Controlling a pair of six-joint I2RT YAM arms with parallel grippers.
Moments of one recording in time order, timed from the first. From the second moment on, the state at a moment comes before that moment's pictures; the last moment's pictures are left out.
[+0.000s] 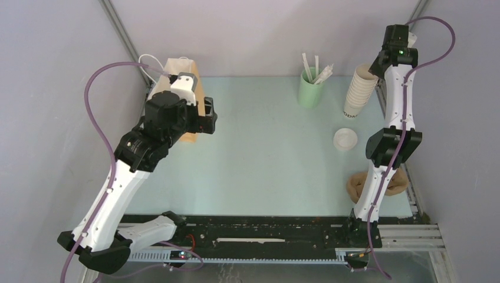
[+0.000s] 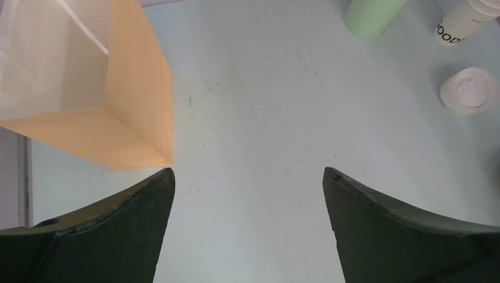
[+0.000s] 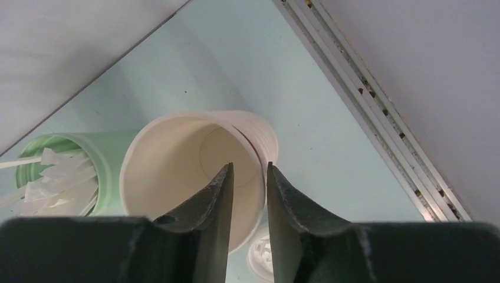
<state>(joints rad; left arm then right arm) -0.53 1.05 1.44 -0.79 -0.23 -0.15 -0.17 2.16 2.50 -1.08 0.26 0.38</state>
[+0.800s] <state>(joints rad) -0.54 1.06 1.44 -0.79 -0.22 -0.15 -0.19 2.07 2.51 -1.08 0.25 0.40</state>
